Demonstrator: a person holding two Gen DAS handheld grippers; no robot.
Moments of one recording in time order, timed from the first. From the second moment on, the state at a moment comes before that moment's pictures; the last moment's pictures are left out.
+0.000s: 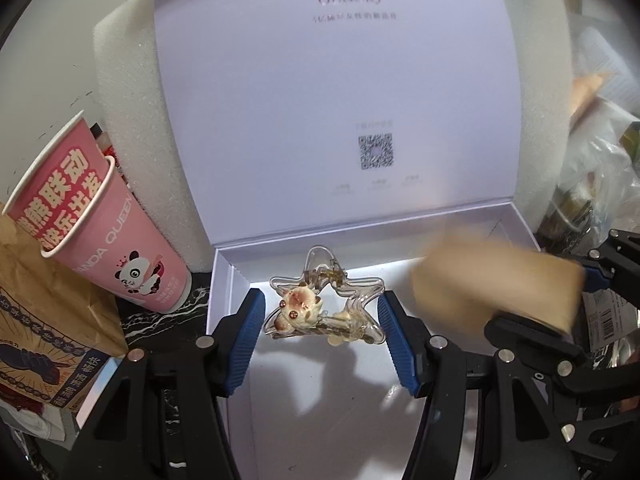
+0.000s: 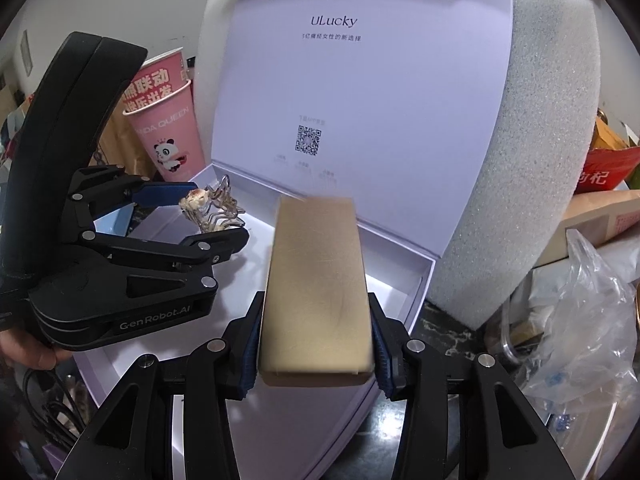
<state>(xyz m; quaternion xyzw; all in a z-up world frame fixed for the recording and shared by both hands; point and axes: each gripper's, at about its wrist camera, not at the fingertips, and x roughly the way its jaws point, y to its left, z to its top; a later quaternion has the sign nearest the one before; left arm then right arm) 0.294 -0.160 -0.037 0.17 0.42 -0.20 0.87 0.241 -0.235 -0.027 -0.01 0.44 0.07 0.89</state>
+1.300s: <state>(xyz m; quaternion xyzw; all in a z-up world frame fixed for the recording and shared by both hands) 0.263 -0.129 0.013 0.13 0.42 -0.20 0.87 0.182 -0.250 0.026 -0.01 0.40 0.01 0.91</state>
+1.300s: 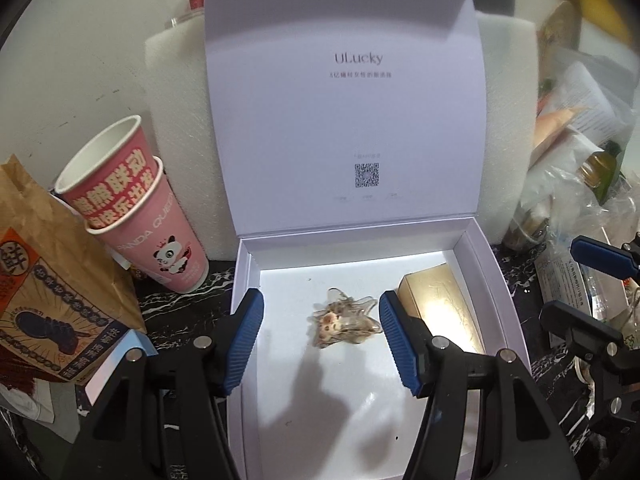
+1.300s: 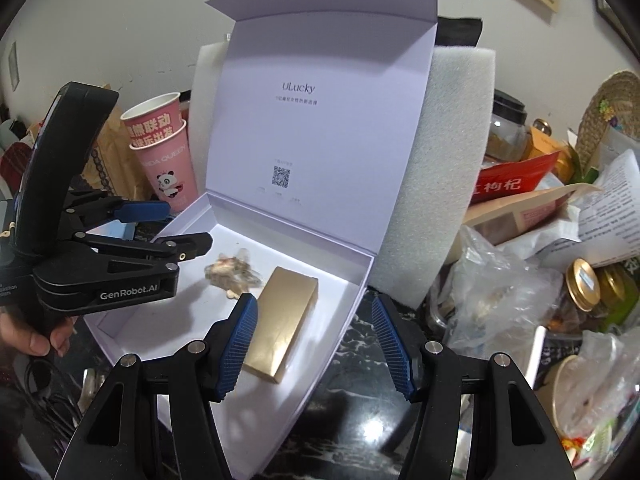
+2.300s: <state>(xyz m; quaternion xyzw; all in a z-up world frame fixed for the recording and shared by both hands) 0.141 -0.082 0.090 0.12 0.33 -0.21 0.91 0.083 -0.223 0.079 -0.02 0.35 0.00 0.94</state>
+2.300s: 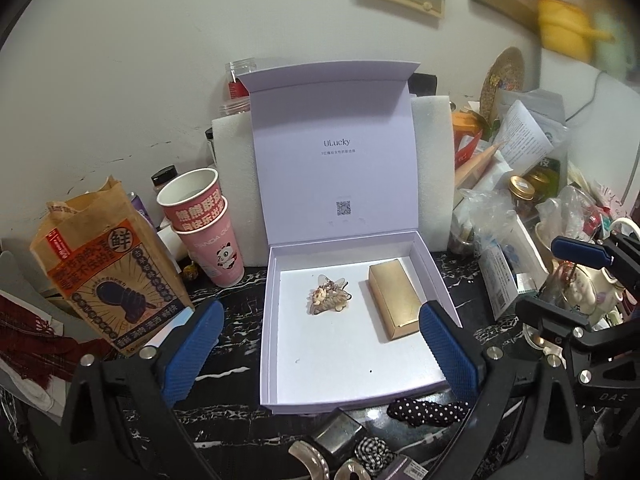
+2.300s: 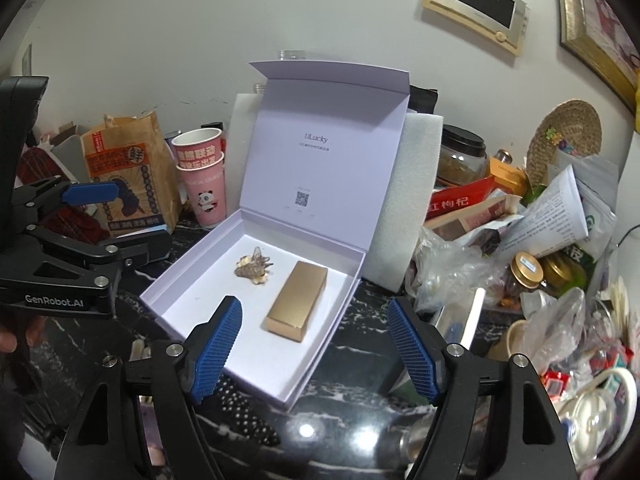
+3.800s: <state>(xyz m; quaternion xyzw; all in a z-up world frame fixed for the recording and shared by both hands) 0.045 0.009 0.044 0.07 0.38 -0.17 0.91 -0.009 -0.153 0.027 0.01 0.39 0.09 0.91</state>
